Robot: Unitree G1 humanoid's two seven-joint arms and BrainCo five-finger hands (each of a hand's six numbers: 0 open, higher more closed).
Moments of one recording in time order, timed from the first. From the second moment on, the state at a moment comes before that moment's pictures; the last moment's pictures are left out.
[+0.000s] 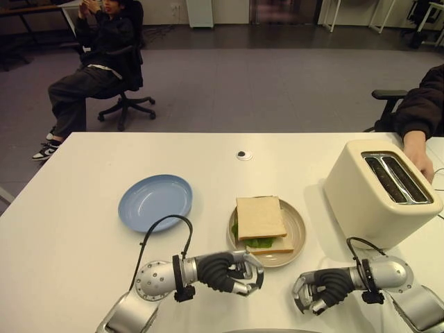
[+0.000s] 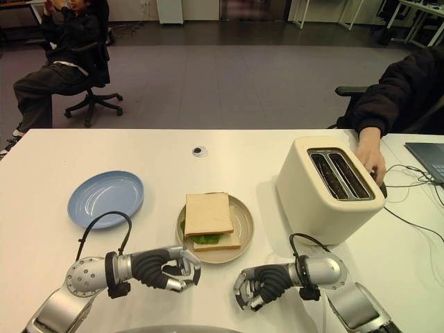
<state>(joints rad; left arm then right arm) 0.18 0.60 -0.40 -0.51 0.05 -0.06 -0.80 0.15 -0.80 0.31 -0.28 -0.03 -0.10 1.12</state>
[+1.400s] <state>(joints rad) -0.02 0.19 -0.08 -0.24 -0.07 -0.20 -0.09 -0.05 -0.18 0.09 -0.14 0.28 -0.24 0.10</state>
